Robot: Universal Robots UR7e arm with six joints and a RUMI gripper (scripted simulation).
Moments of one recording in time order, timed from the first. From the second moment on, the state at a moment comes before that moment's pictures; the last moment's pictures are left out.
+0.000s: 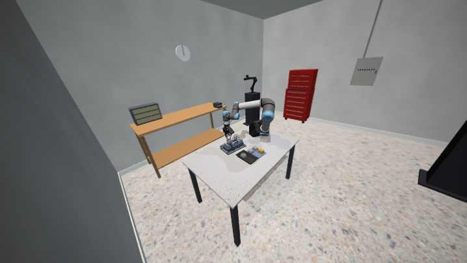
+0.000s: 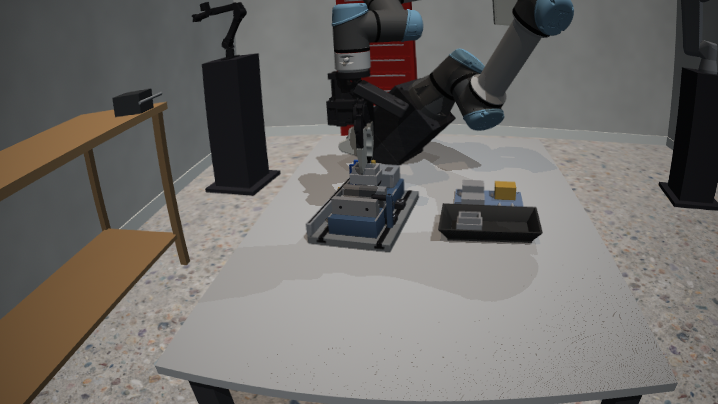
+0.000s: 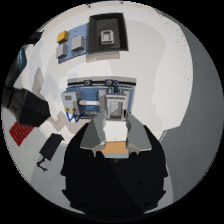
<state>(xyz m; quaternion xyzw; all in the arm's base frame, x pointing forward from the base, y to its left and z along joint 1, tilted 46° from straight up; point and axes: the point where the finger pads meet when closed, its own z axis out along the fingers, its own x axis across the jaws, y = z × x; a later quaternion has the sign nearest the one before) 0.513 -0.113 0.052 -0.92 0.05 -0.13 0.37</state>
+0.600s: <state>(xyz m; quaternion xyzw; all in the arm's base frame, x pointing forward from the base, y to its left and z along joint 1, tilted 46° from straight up) 0.521 -0.053 0.116 -0.92 0.04 -0.13 0.36</state>
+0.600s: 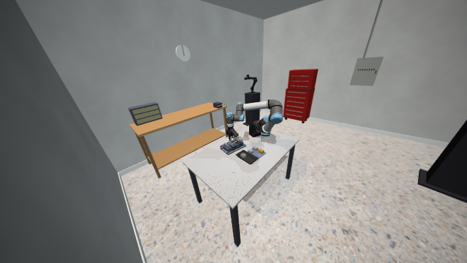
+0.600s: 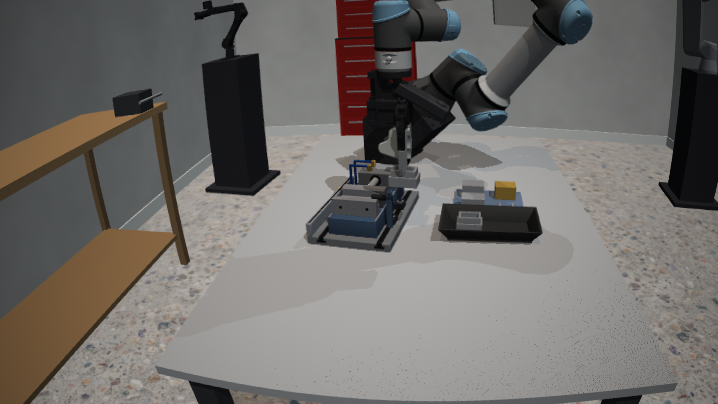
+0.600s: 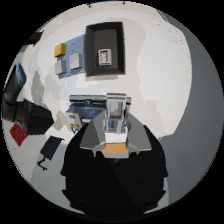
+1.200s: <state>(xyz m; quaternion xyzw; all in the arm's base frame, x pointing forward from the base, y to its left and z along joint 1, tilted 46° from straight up) 0.508 0.039 0.199 -0.92 0.03 -0.14 0.36</state>
